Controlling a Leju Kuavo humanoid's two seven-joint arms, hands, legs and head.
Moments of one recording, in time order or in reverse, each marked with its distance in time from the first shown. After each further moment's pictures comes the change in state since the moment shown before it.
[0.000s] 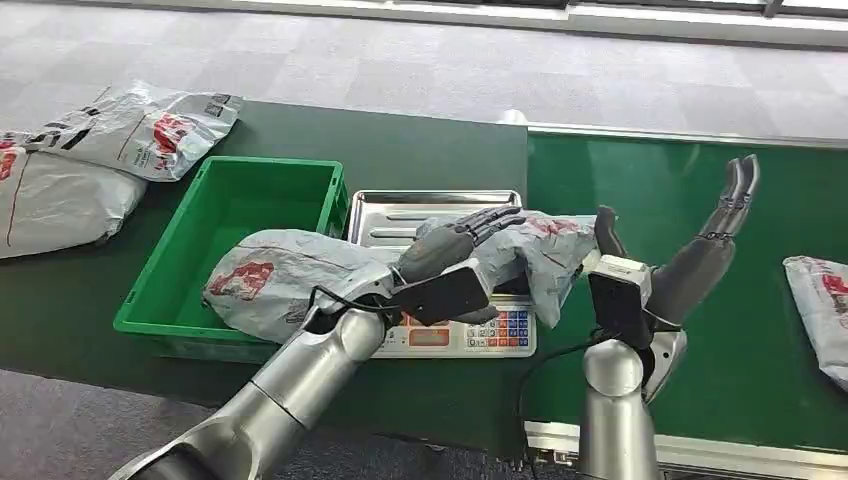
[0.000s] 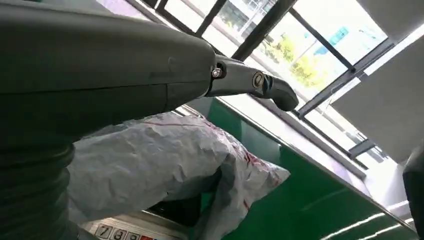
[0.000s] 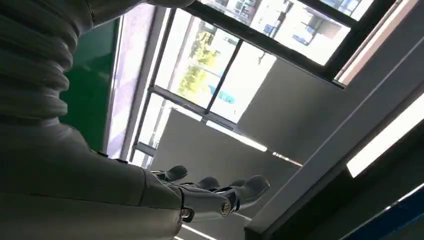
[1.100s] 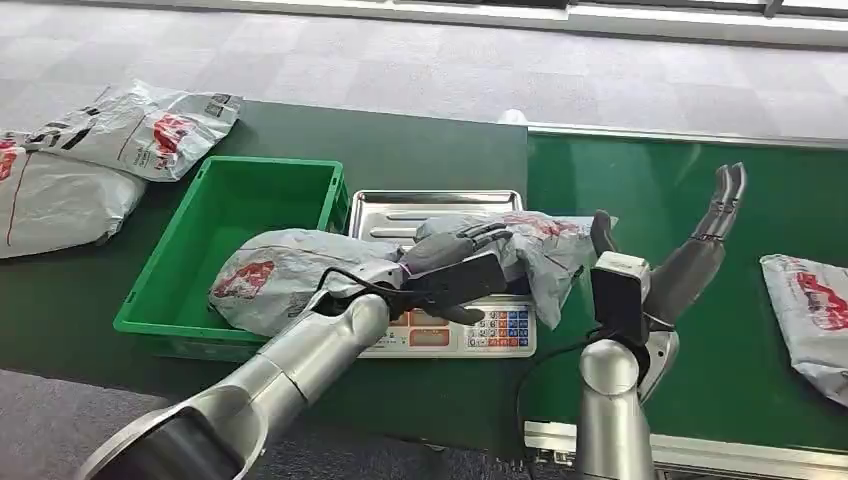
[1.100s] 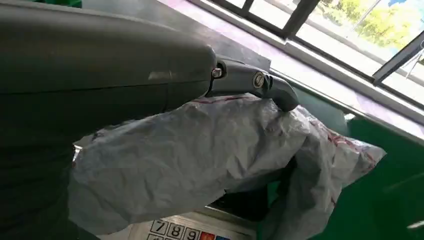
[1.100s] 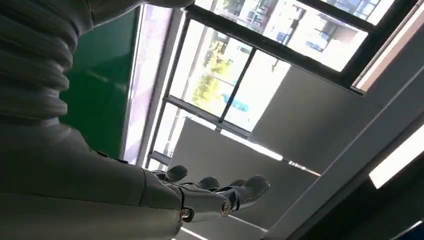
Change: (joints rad) left arm -0.142 -0.005 -0.147 0.251 0.120 -0.059 0.131; right arm -0.005 0.000 -0.006 0.046 -0.029 0.000 0.020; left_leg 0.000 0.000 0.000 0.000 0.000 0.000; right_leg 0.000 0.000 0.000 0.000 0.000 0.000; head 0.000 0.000
